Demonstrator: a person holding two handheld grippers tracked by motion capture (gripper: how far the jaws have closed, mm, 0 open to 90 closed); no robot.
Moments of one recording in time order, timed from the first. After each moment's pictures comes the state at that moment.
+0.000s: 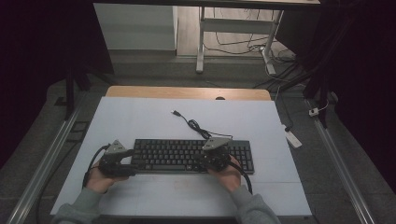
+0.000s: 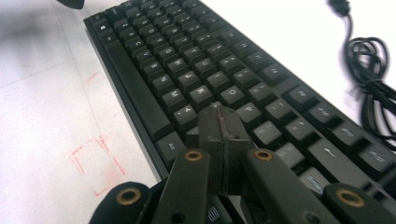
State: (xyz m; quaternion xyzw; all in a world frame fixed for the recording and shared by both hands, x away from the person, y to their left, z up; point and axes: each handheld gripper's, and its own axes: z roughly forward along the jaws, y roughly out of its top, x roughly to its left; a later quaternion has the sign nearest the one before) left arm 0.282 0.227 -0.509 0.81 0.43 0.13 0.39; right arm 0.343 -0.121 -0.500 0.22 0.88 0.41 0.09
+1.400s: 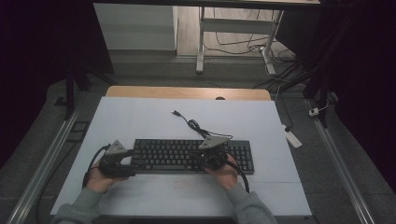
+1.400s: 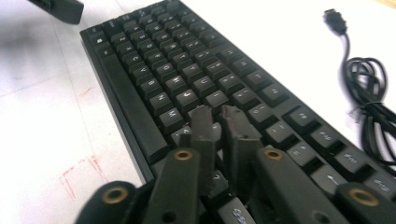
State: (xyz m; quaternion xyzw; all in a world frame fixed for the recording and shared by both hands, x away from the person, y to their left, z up) left arm 0.281 0.226 -0.510 0.81 0.43 0.14 0.38; right arm 0.346 -0.116 -0.498 0.21 0.87 0.43 0.11
